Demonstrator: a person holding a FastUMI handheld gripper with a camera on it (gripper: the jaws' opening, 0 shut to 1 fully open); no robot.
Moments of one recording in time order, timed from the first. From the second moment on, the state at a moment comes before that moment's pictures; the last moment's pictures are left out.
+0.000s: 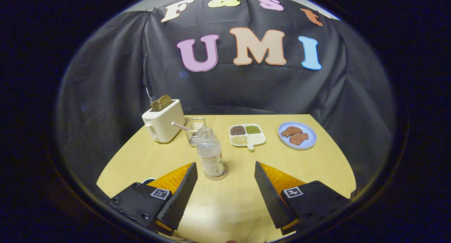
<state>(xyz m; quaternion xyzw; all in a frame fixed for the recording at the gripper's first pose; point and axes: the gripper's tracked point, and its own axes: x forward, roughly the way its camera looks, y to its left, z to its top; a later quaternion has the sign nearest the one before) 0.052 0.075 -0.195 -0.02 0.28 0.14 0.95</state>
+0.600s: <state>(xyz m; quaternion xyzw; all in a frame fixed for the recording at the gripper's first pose) 0.062 -0.009 -0.074 -0.02 0.21 0.13 0.97</state>
